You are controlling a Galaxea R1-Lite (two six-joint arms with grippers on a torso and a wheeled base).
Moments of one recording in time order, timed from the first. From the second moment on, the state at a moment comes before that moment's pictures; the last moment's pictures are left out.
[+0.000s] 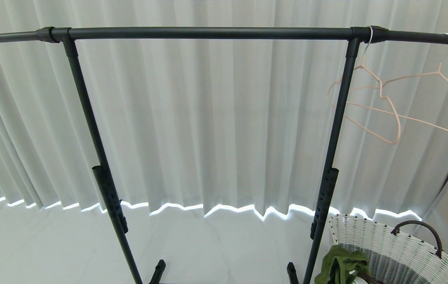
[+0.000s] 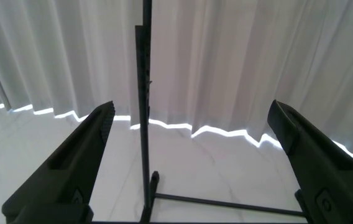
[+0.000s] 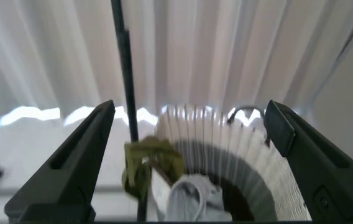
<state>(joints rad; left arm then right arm) 0.00 0.00 0.00 0.00 0.03 -0.01 0.04 0.26 -0.18 -0.03 -0.02 0.03</state>
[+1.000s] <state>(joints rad) 0.00 0.00 0.00 0.00 0.03 -0.01 -0.09 1.38 -0.22 -0.27 -0.09 -0.47</state>
